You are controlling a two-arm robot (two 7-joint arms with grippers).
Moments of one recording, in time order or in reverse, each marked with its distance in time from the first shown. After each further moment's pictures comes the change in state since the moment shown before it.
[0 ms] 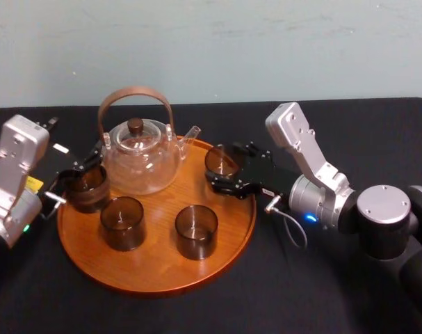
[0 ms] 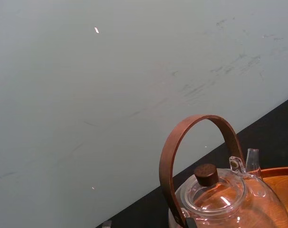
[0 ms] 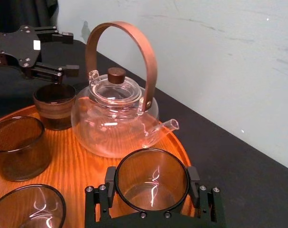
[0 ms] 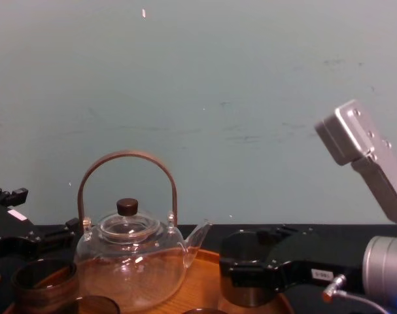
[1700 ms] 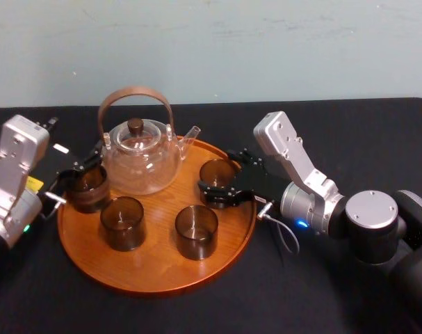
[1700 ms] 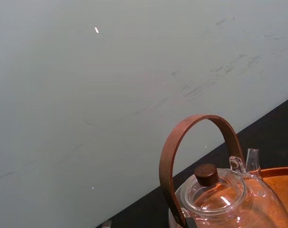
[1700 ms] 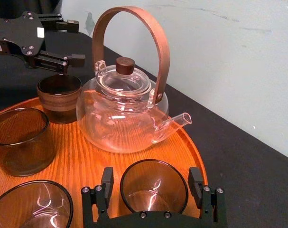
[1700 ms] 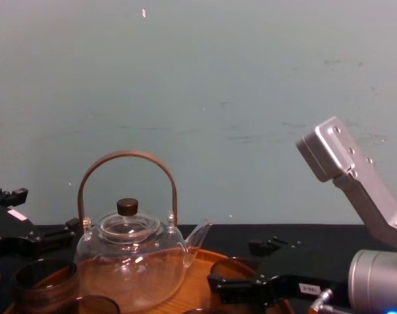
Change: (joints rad) left arm 0.000 0.000 0.000 0.000 0.000 0.000 0.000; right arm 0.008 -0.026 -0.019 0.041 -0.029 -0.009 -0.003
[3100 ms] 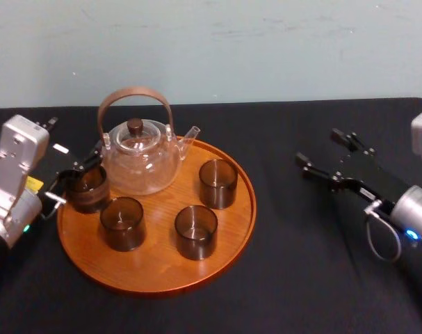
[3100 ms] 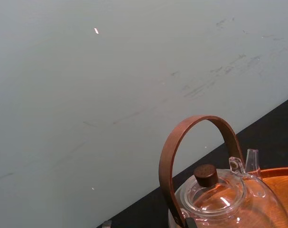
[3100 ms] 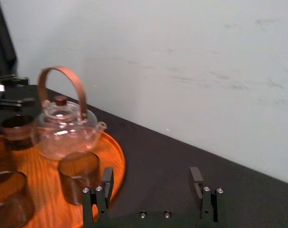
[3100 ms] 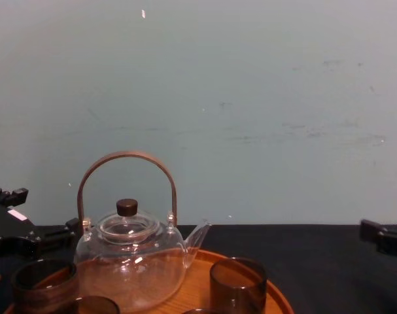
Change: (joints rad) left arm 0.000 0.000 0.000 0.000 0.000 0.000 0.000; right arm -0.278 0.212 0.278 -0.233 0.266 -0.157 0.002
